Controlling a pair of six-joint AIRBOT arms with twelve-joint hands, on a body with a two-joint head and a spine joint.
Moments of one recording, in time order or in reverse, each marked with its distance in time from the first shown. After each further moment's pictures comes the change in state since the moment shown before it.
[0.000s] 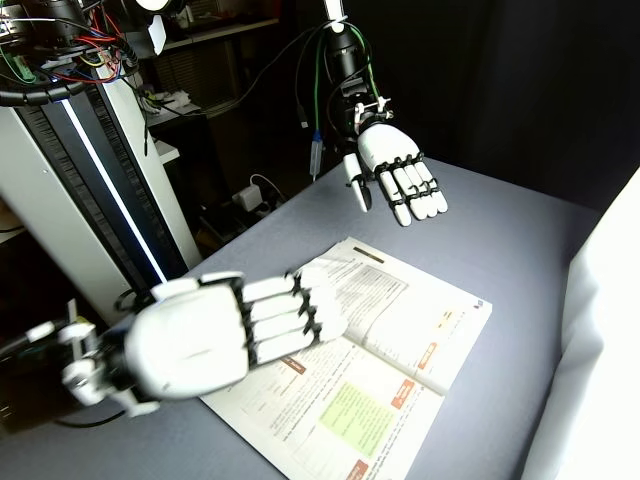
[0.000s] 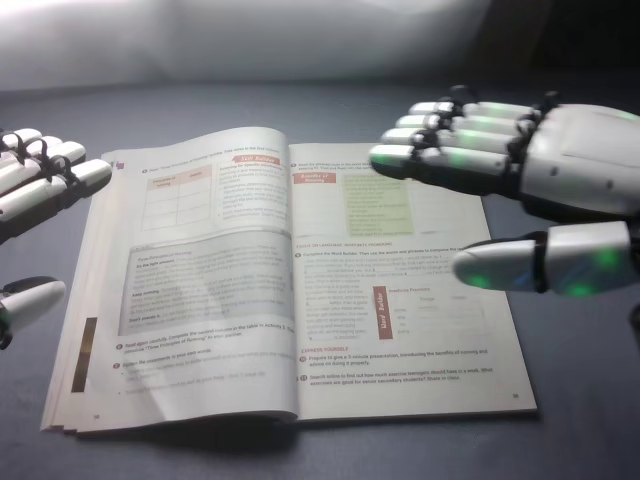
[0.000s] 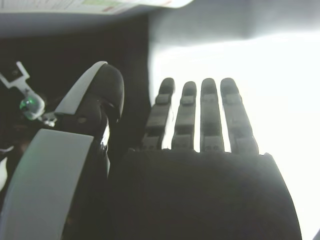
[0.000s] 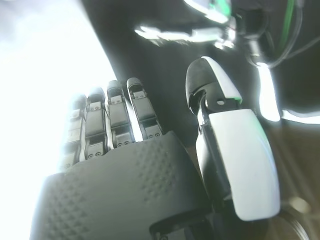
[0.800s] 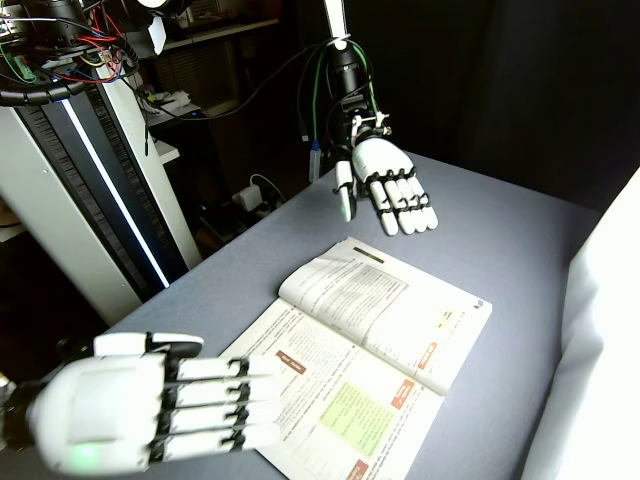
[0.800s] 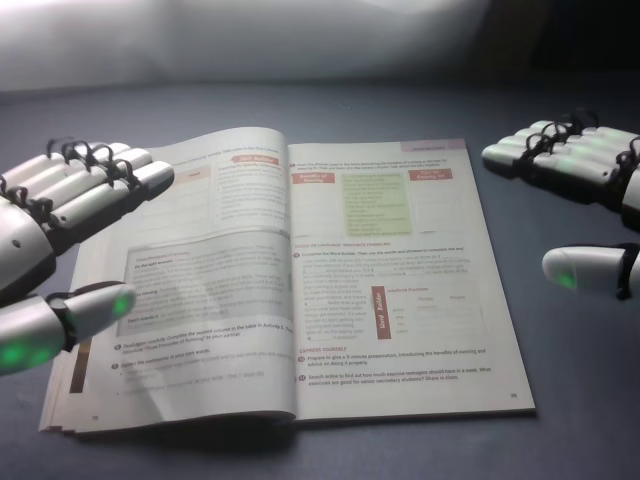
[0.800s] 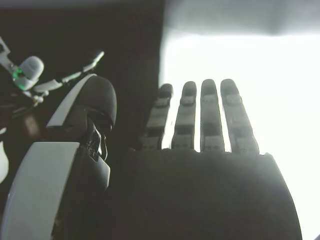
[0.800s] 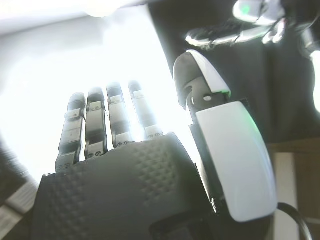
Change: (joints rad) left arm -0.089 -0.120 0.064 0.093 -0.004 -0.074; right arm -0.255 0.098 -0.079 0.394 0.113 -0.153
